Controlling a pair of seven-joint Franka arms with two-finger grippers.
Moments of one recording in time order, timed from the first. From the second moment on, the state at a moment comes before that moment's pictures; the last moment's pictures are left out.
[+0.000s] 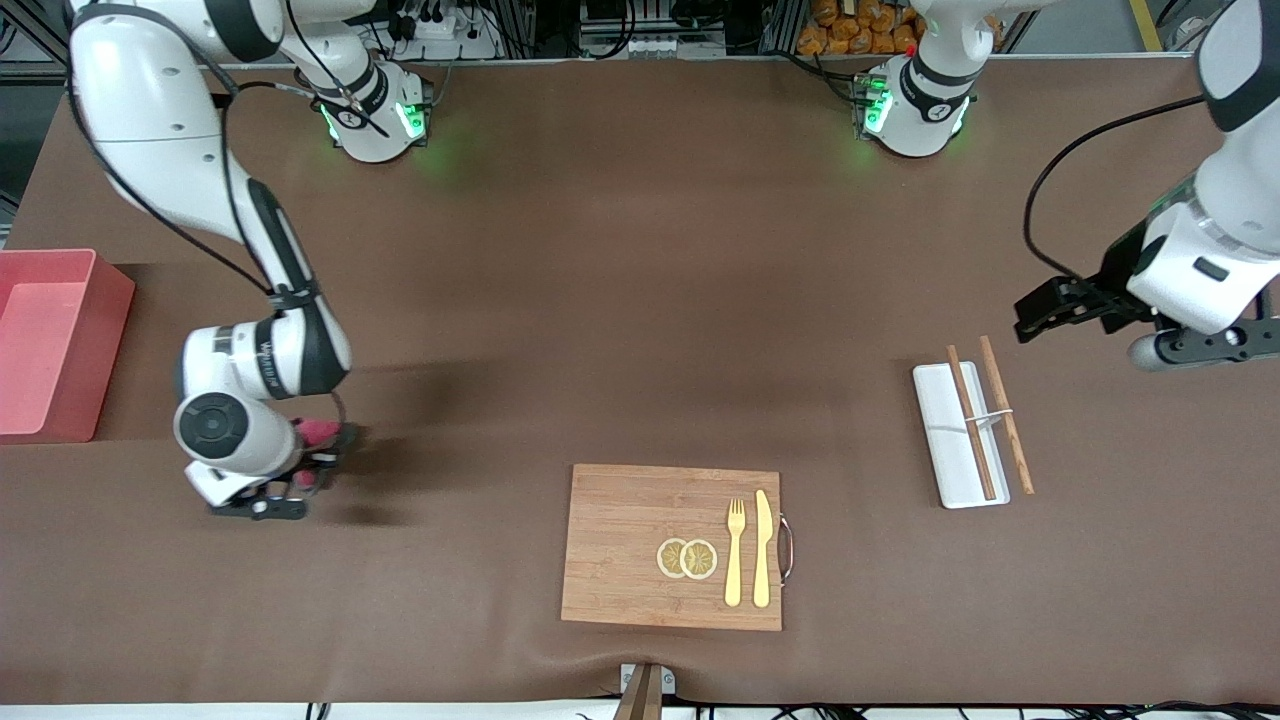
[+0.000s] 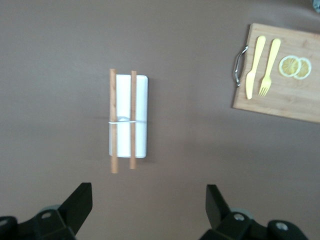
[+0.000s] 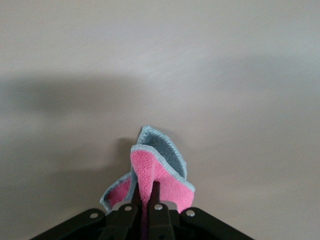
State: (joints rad) left arm 0.06 0.14 -0.22 -1.46 0.02 1.64 -0.23; right arm 0.15 0.69 -0.07 -1.62 -0.14 2.18 0.29
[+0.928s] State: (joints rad) left arm -0.02 0.04 -0.07 -1.53 0.02 1.59 -0.17; right arm 0.29 0.61 -0.06 -1.55 0.22 1.96 0.50
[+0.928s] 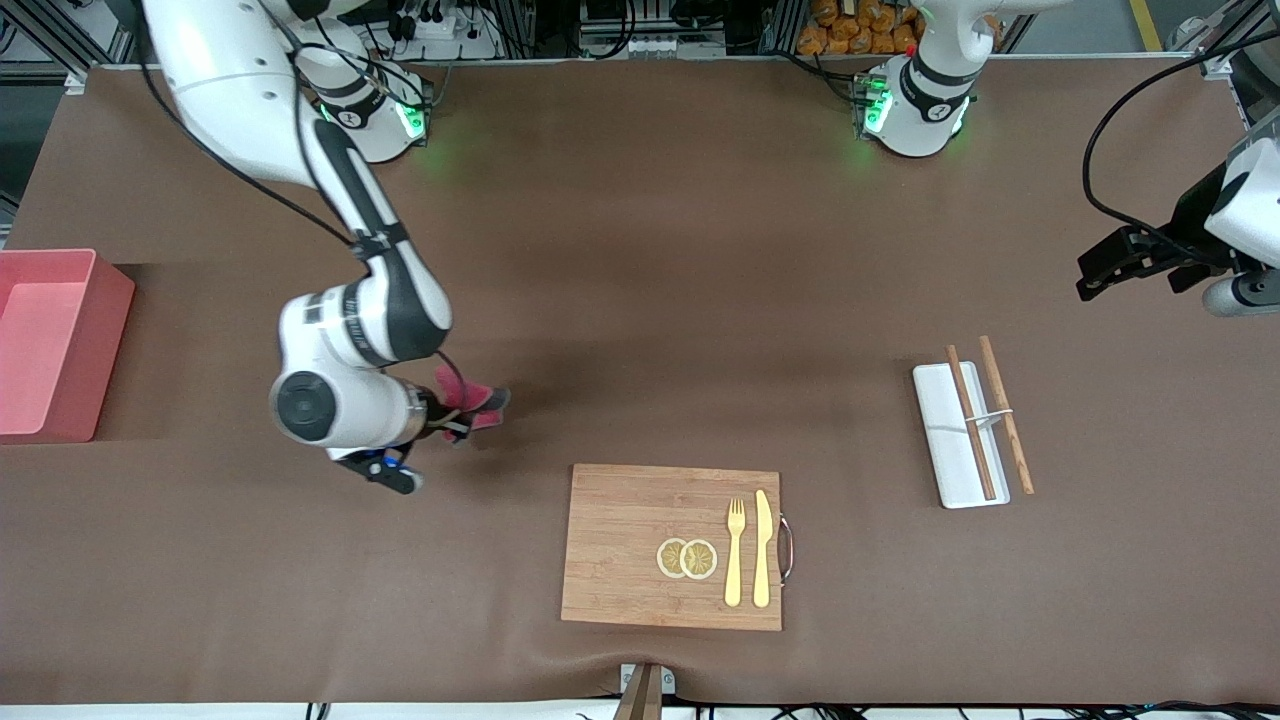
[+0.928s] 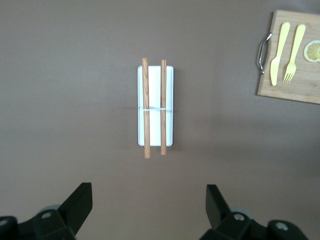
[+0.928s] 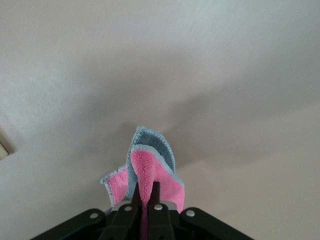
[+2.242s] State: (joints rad) left arm -0.03 0.04 -0.07 -1.54 0.02 1.59 -0.17; right arm -0.56 0.54 -0.07 -1.32 -0.03 1.86 -0.99
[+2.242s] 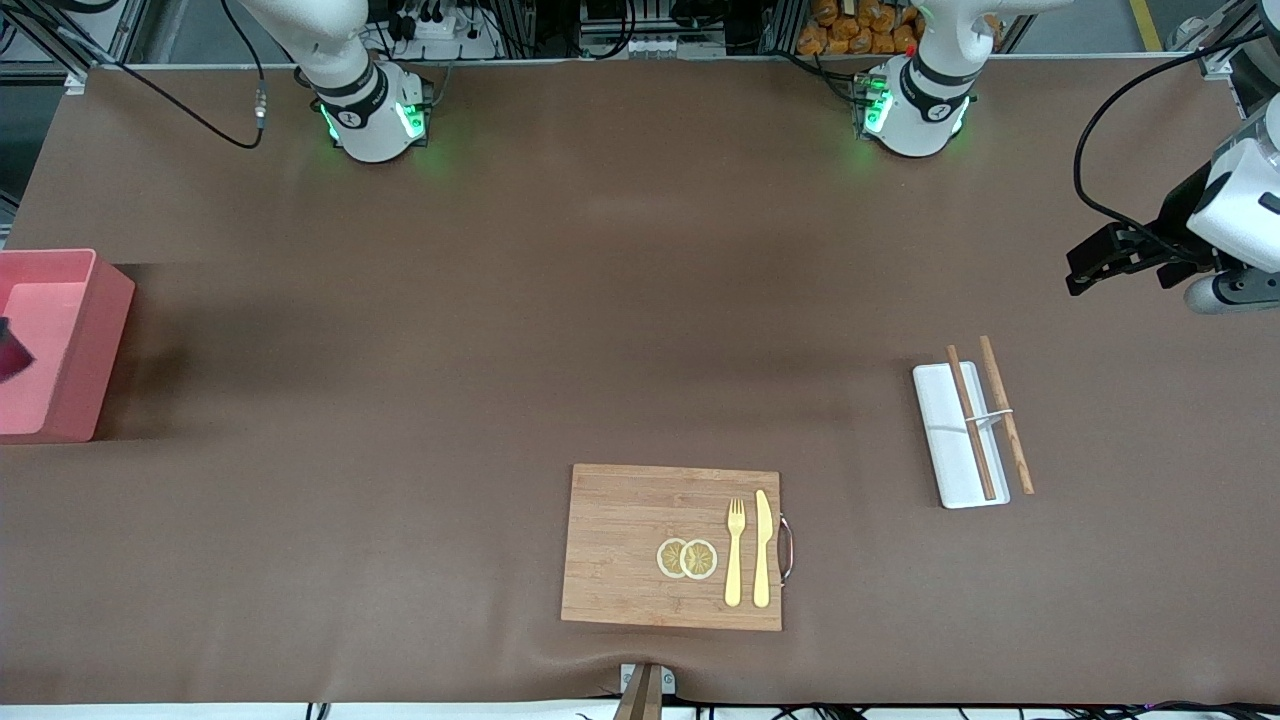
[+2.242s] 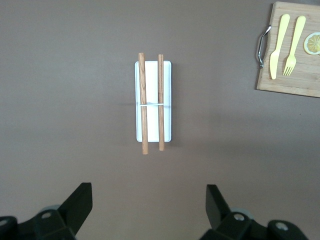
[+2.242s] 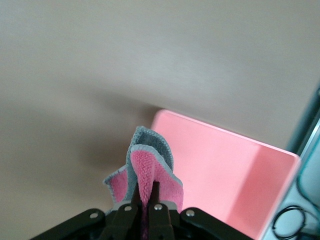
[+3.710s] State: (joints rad) left arm -0.03 0.04 -0.06 -1.54 0.02 1.58 -0.16; right arm -0.46 0.52 -0.04 -1.29 -0.05 1.66 -0.74
